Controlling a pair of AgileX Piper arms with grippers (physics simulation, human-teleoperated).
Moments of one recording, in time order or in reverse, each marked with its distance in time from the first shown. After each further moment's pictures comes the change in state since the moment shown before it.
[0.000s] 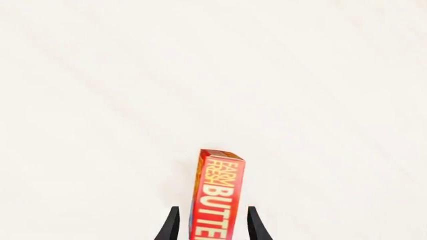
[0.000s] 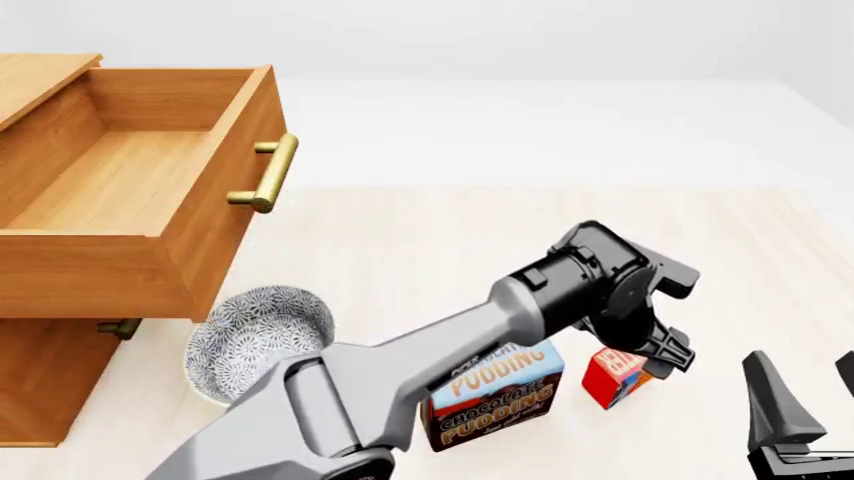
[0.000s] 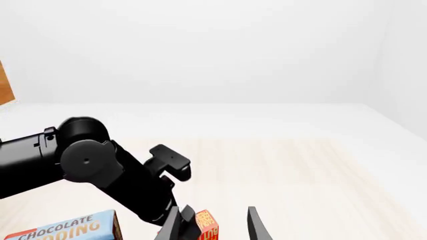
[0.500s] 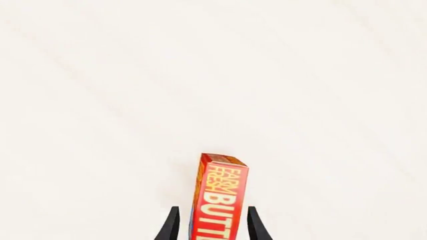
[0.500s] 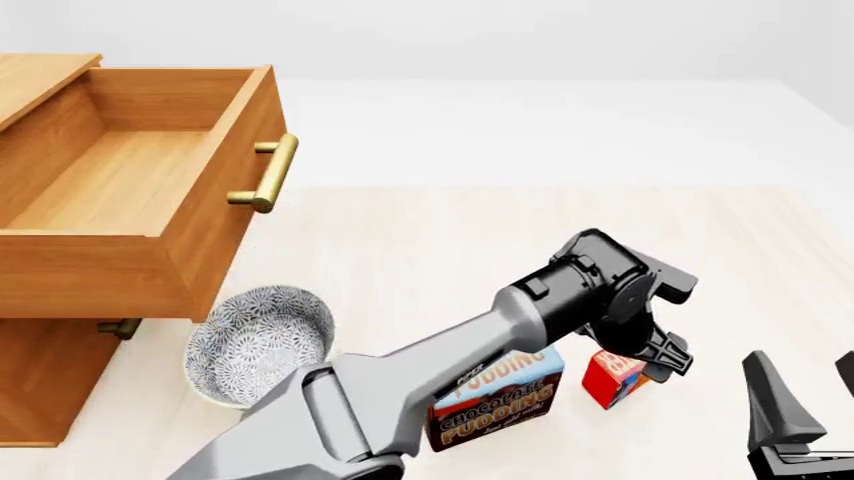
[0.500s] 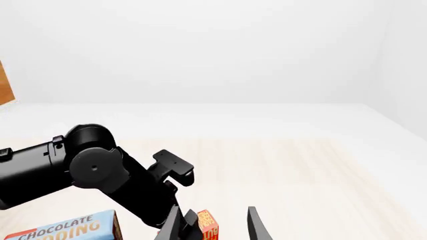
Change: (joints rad) left arm 0.001 0.069 -0.096 0.036 -0.008; right arm 0.000 0.000 0.000 0.000 0.000
